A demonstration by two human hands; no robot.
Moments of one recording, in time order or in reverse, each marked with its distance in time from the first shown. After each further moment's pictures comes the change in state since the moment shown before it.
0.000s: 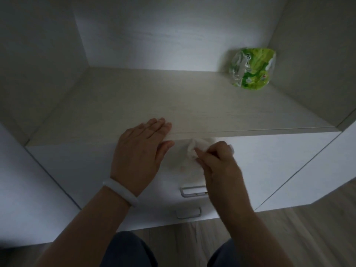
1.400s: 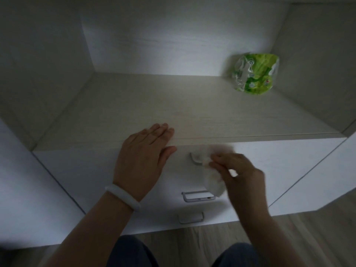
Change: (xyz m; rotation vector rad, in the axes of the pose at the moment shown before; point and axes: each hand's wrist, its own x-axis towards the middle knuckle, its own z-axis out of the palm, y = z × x) left_hand 0.002 0.004 -0.007 0.016 -0.034 -0.006; right_hand 0.005 0.031 -0.023 -0.148 0.164 -0.245
